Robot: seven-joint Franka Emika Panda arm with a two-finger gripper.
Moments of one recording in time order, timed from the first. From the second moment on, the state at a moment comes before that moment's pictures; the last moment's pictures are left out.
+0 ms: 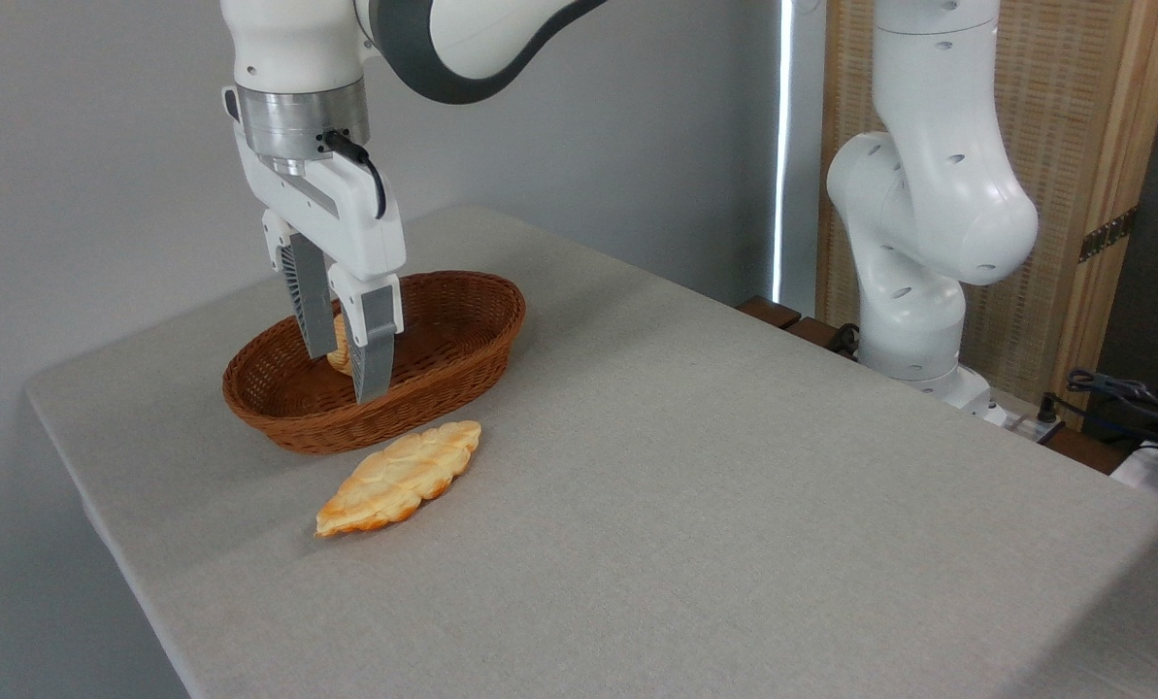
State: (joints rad) arm -0.30 0.06 0.04 -1.73 -0.07 1.92 0.55
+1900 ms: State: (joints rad) arm -0.29 0.06 0.05 -1.73 -0.08 1.92 0.55
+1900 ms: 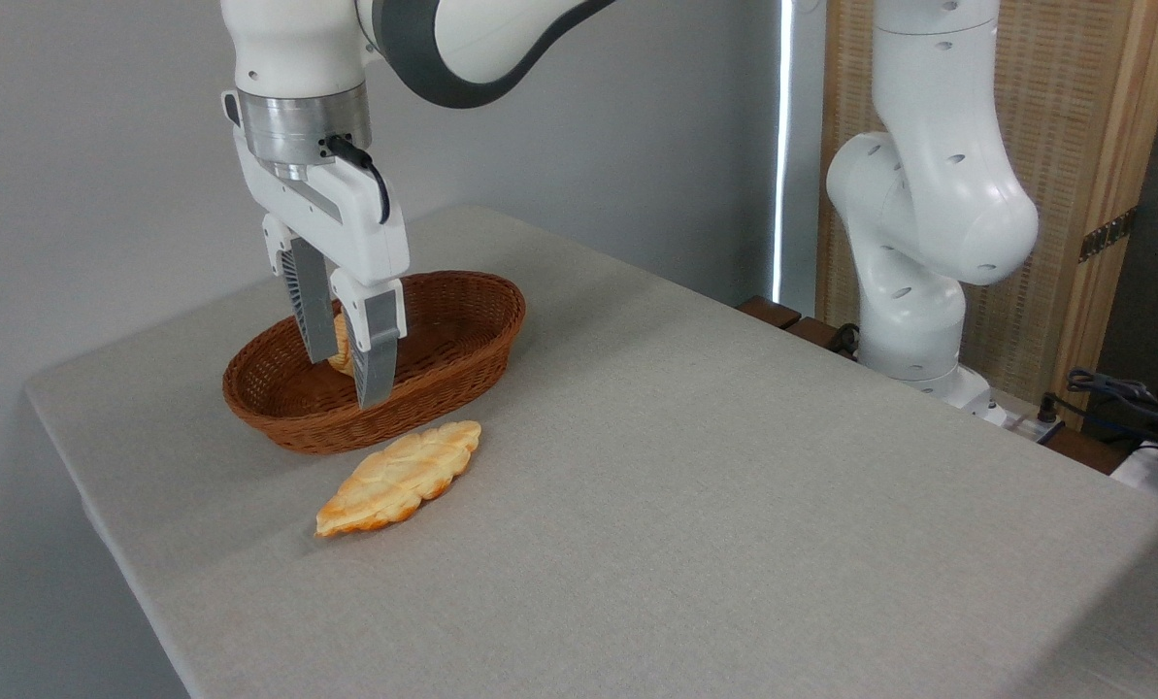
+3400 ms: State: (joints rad) arm -0.30 0.12 -0.11 -1.73 -0.27 1.95 0.22
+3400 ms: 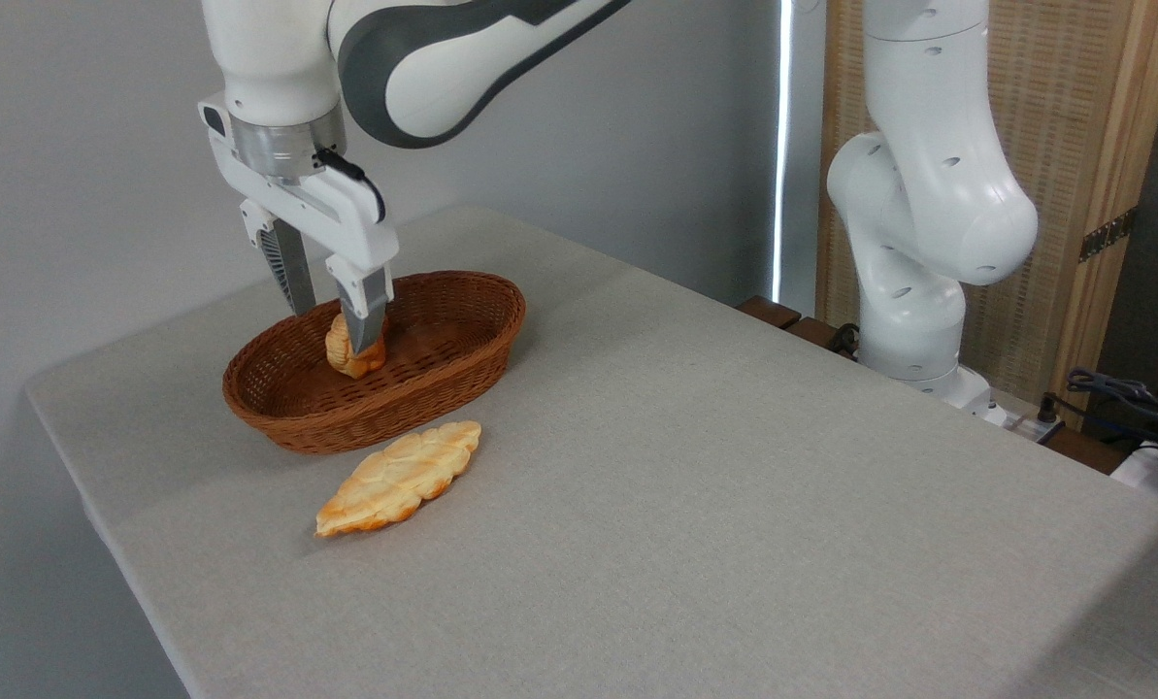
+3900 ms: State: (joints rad) arm -0.31 0.21 -0.22 -1.73 -0.27 1.95 -0.18
